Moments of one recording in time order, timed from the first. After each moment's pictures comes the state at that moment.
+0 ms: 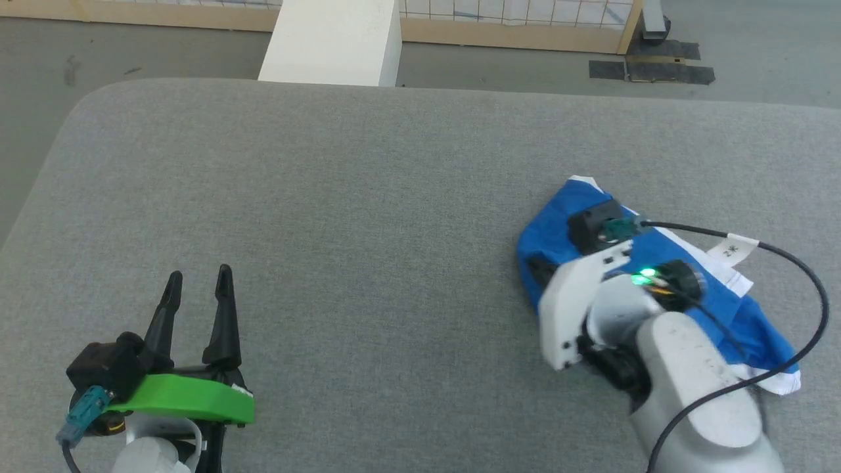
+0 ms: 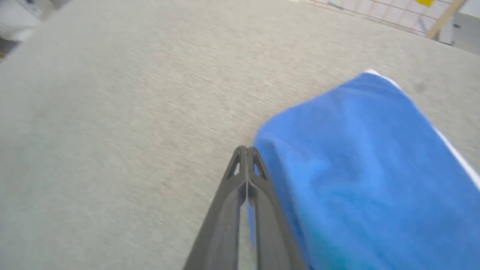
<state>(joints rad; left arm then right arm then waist) -0.07 0.15 0.02 0.10 -0.39 -0.13 -0.26 -0.42 -0.05 0.26 0.33 0.22 0.13 0.51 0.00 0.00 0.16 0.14</state>
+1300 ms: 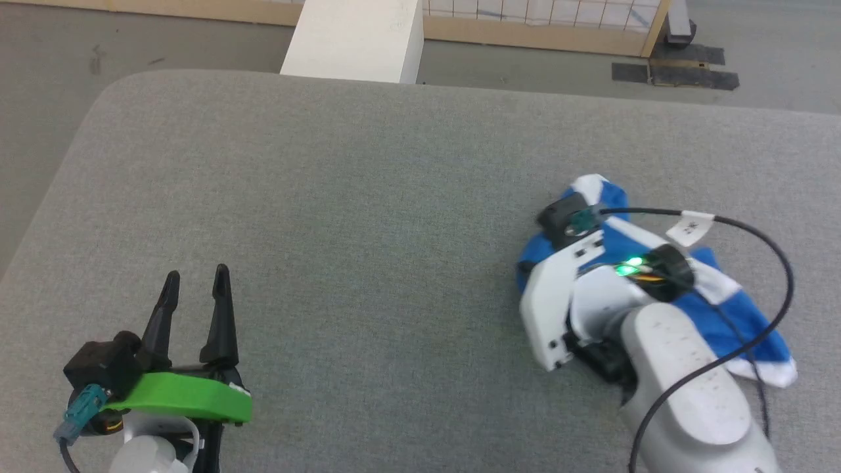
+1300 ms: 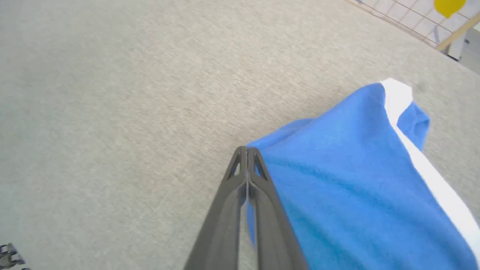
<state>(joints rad) -0.07 0.16 0.02 0.11 -0.40 -0.13 -0.26 -0.45 -0.05 0.30 0.28 0.14 0.13 0.66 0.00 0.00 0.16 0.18</state>
